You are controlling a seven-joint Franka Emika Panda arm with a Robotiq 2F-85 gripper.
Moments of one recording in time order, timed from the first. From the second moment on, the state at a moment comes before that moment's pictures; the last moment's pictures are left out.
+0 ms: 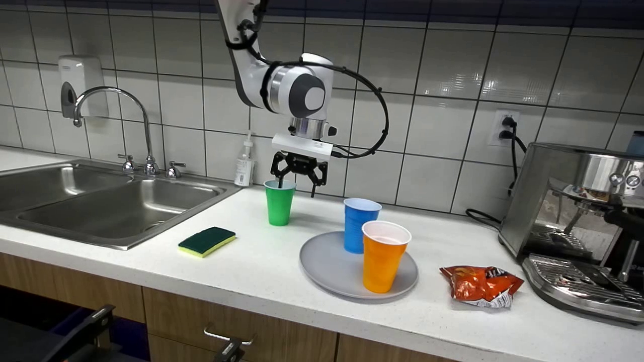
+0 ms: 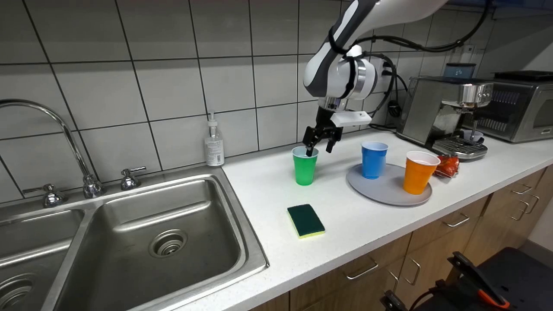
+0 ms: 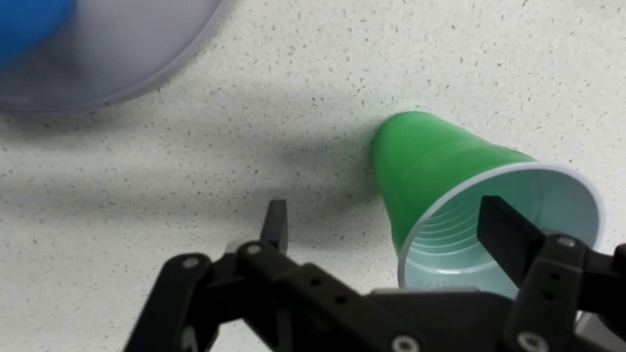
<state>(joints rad) -0.19 0.51 0.07 -1.93 0.18 2.55 -0.46</state>
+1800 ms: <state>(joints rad) -0.13 0.48 0.04 -1.97 0.15 2.55 -0.27</state>
